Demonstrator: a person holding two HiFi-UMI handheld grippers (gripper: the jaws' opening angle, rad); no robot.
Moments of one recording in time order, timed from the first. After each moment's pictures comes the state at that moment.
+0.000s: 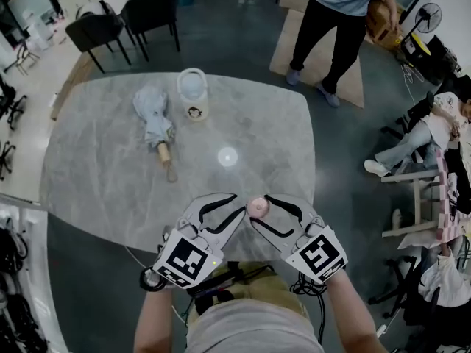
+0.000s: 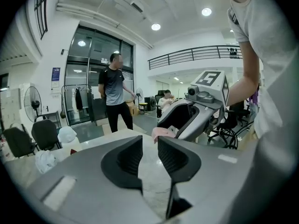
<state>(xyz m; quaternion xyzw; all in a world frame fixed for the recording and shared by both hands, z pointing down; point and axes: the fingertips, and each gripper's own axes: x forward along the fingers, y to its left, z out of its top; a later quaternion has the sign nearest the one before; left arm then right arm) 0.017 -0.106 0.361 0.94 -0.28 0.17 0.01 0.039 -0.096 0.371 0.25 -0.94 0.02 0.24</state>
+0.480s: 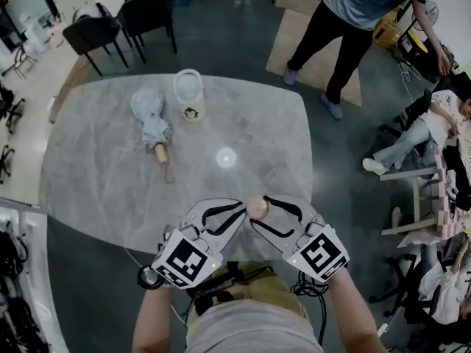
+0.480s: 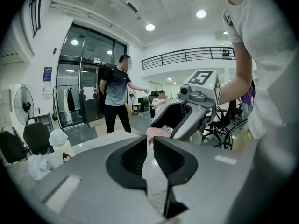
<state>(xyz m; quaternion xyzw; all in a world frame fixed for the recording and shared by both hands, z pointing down) 0.031 -0.095 0.362 0.96 -0.23 0.18 0.00 0.044 -0.091 0.370 0.24 -0.94 0.02 0.24</state>
